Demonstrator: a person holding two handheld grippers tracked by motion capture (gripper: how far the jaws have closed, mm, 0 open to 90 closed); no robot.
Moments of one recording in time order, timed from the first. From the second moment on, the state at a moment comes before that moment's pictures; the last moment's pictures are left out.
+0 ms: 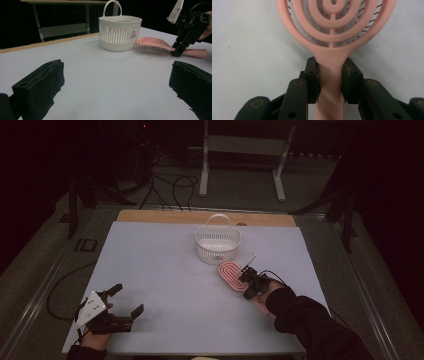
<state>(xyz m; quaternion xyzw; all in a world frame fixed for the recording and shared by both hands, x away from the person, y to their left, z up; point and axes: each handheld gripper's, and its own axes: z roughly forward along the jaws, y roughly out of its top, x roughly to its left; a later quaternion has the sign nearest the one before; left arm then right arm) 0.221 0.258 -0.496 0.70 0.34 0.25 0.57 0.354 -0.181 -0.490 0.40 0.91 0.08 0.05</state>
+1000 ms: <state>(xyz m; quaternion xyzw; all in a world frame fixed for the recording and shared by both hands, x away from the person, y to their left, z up) 0.221 0.258 -0.496 0.70 0.34 0.25 0.57 0.331 -0.183 -0.490 0.32 0.93 0.12 0.11</state>
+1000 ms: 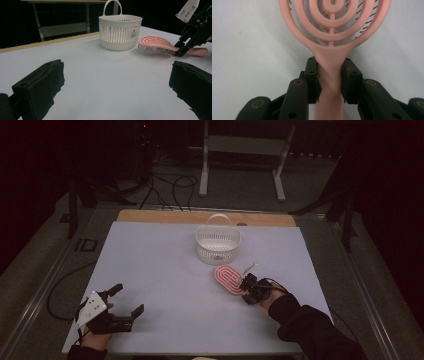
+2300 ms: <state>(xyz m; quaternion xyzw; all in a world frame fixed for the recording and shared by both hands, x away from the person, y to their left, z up) 0.222 0.258 -0.496 0.70 0.35 0.25 0.57 0.311 -0.212 -0.465 0.28 0.87 0.40 0.06</state>
